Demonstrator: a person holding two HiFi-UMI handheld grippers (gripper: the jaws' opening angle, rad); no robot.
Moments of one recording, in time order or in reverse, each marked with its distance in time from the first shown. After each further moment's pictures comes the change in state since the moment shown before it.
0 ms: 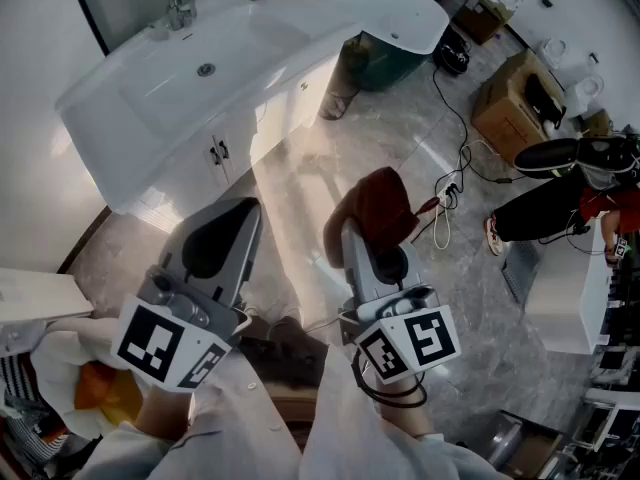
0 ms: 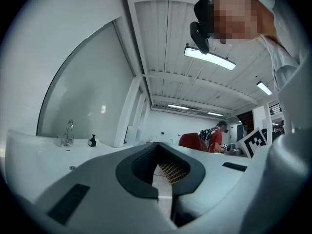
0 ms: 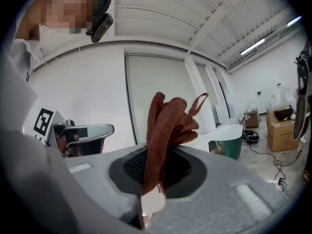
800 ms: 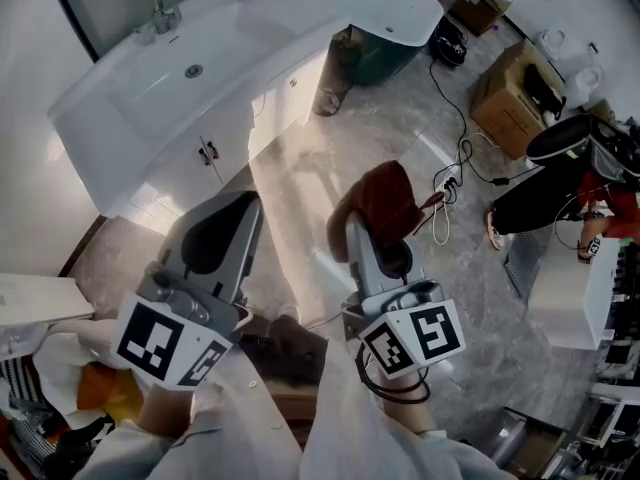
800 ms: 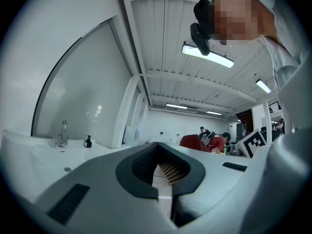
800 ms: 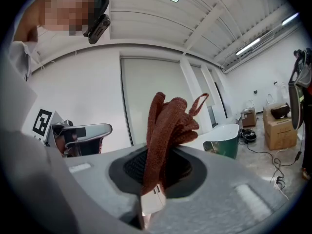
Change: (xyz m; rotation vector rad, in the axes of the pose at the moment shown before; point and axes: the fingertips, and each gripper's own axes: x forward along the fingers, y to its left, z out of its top) left arm 0.039 -0.028 -0.004 0.014 0.000 -0.008; right arm -0.012 -0.051 0.006 0.027 -0.016 -0.019
